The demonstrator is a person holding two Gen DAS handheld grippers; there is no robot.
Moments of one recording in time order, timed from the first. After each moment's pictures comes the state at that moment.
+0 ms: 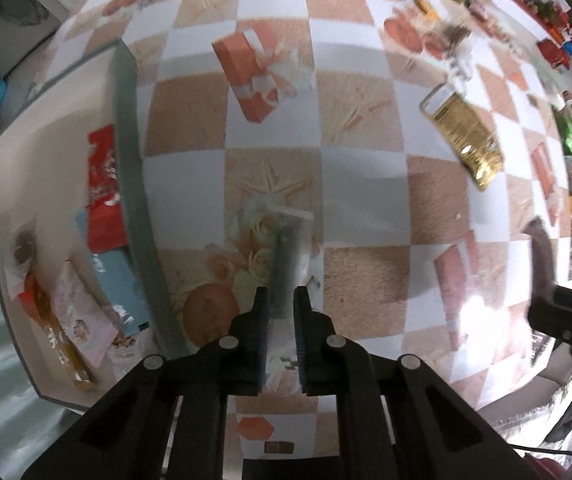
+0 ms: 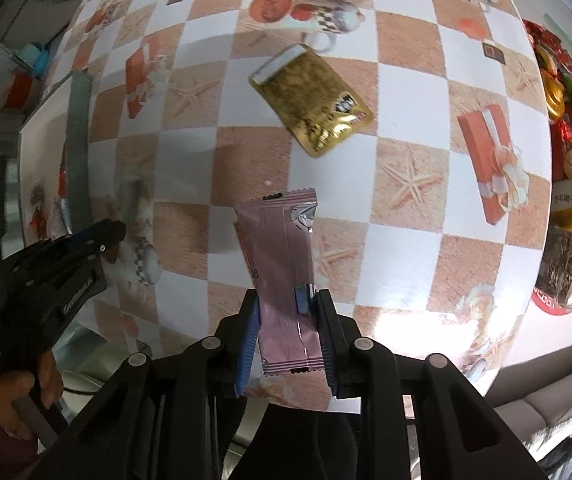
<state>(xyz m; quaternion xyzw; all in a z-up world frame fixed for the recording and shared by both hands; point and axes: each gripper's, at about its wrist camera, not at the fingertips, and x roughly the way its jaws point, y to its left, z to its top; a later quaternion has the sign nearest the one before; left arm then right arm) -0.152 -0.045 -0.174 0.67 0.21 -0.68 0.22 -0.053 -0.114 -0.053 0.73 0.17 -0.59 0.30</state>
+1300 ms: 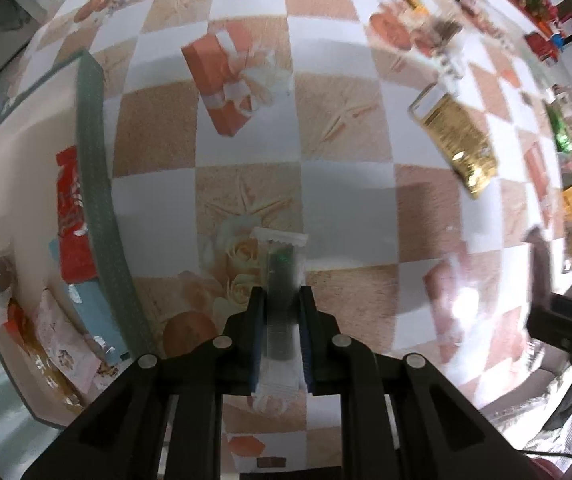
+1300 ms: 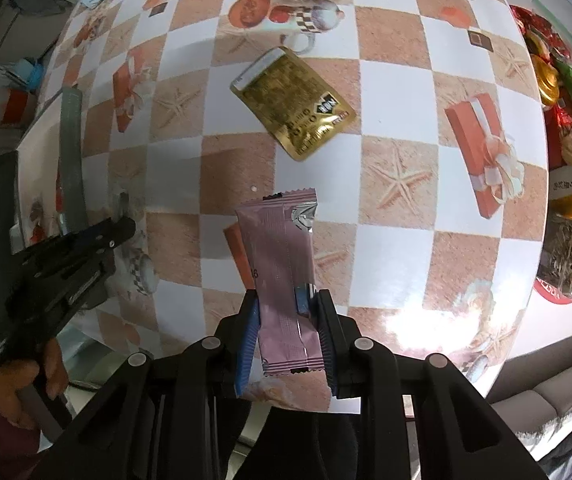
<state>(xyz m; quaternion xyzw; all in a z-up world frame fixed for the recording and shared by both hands) -0.169 -0.053 -0.196 0.67 0.22 -0.69 0.18 -0.068 -0.109 -0.055 0.74 0.15 -0.59 0.29</state>
